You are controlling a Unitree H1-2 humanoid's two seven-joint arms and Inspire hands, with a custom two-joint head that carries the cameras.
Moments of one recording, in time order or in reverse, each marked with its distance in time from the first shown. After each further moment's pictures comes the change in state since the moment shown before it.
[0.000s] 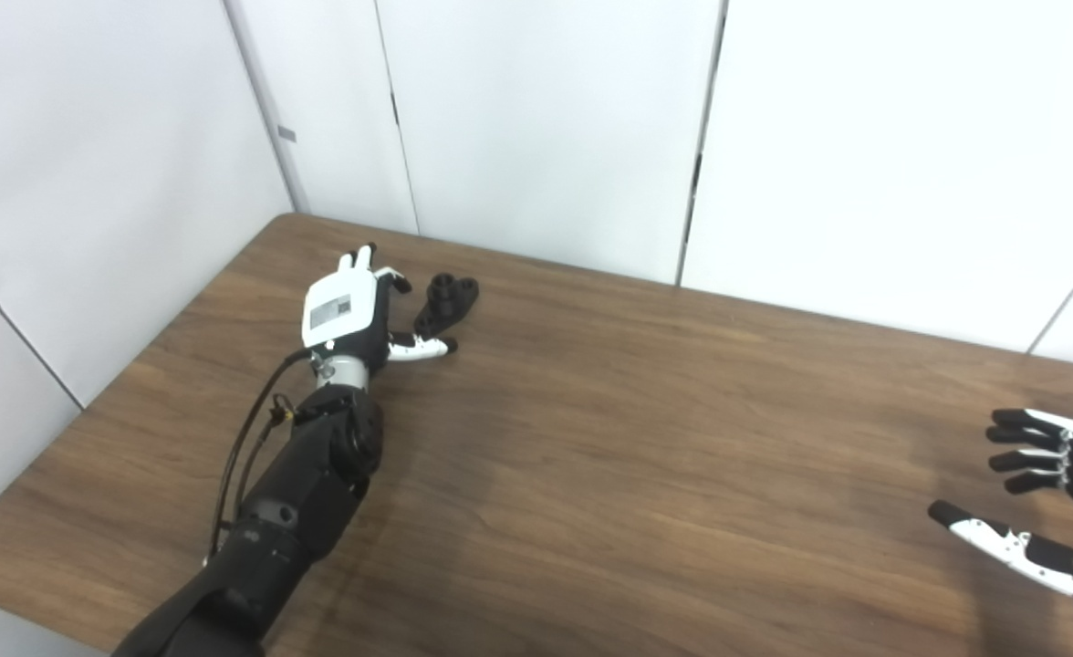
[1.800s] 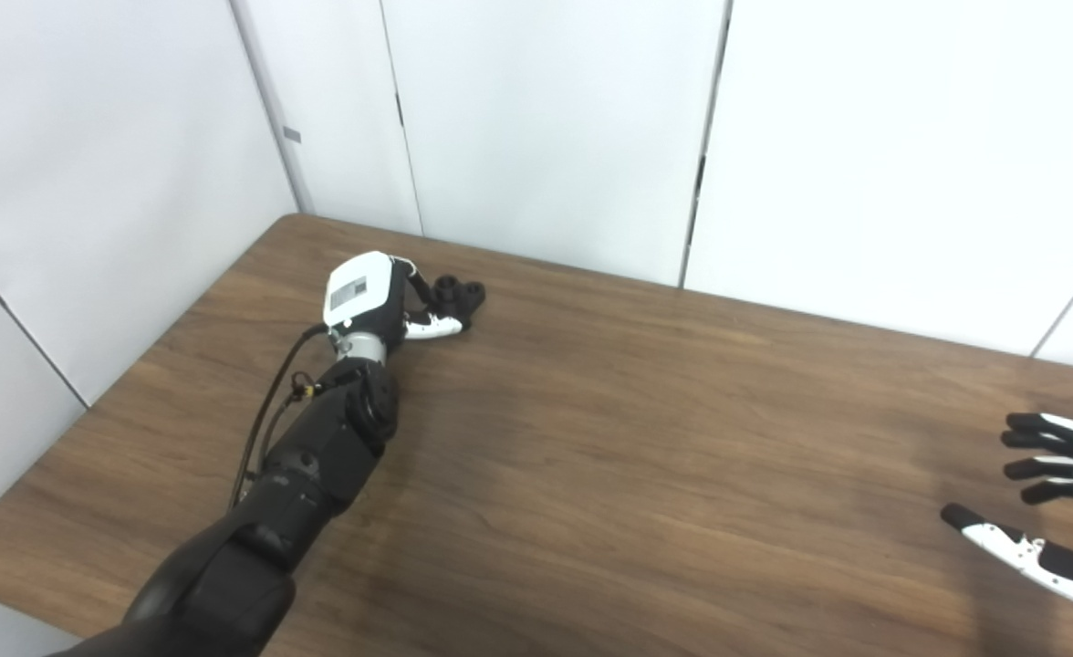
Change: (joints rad) left arm -0.152 0.004 -0.078 0.265 -0.177 -0.125 0.052; right arm 0.030 0.006 -0.012 -0.075 -0.034 0.058 0.012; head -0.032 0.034
